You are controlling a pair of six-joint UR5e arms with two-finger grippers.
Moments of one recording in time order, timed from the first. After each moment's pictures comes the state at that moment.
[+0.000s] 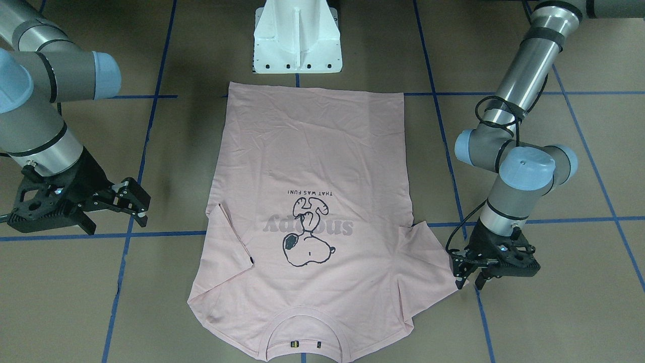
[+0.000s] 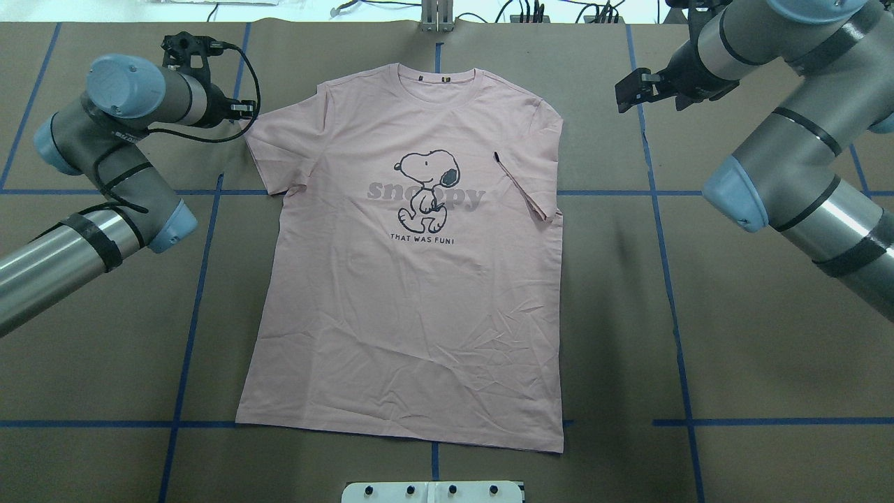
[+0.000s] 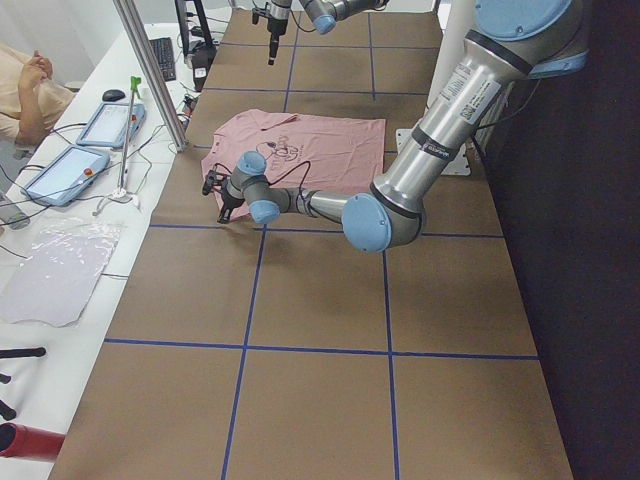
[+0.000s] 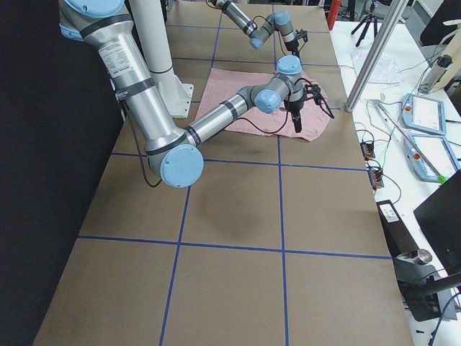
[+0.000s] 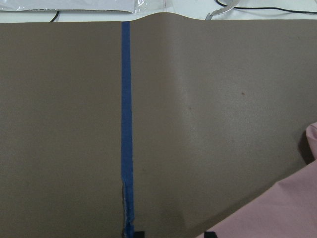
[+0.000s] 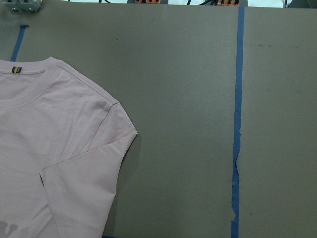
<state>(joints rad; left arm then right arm) -0.88 -2.20 -0.99 -2.50 -1.77 -0.95 0.99 -1.09 1.66 -1.33 2.04 0.83</state>
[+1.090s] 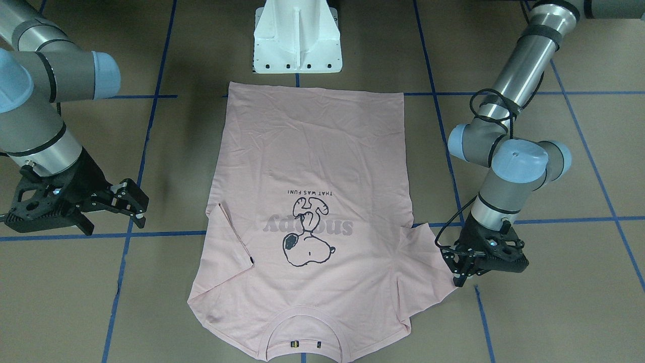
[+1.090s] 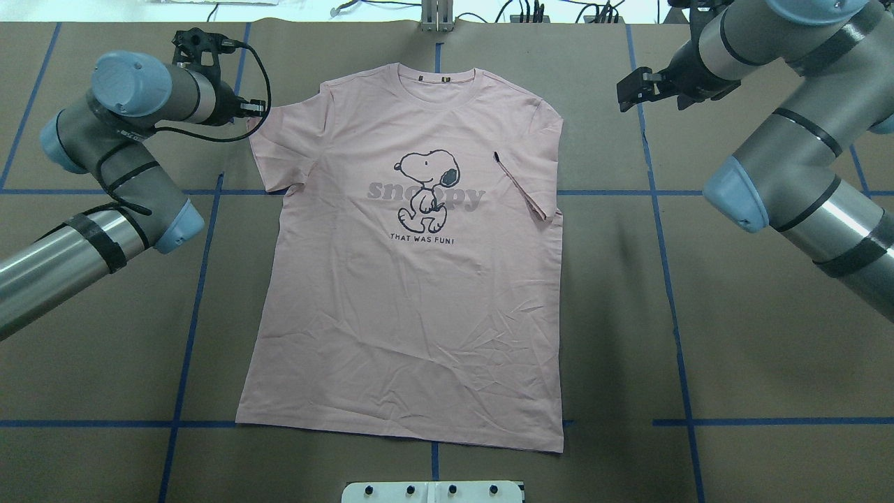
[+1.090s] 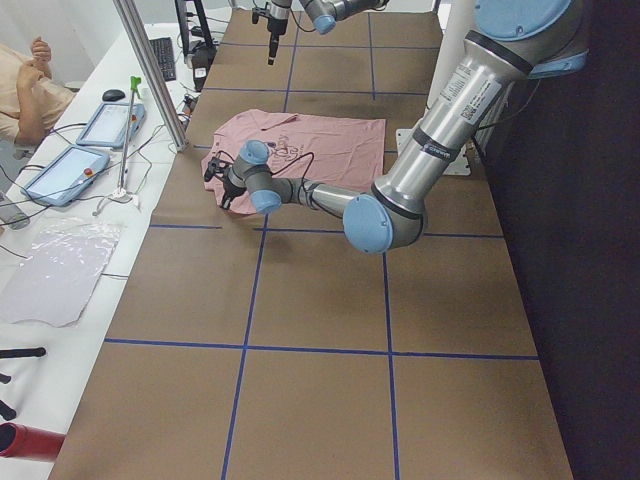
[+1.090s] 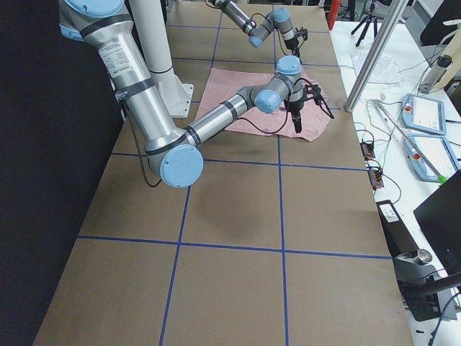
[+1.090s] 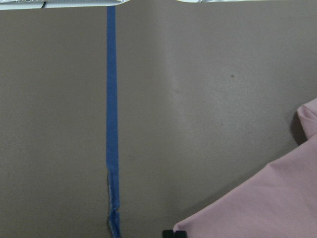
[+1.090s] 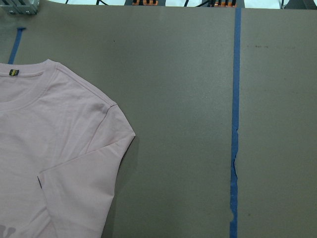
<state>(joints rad) -0.88 -2.19 -1.12 -2.41 -1.77 -0.91 0.99 -1.09 1.66 -1.33 2.03 0.83</state>
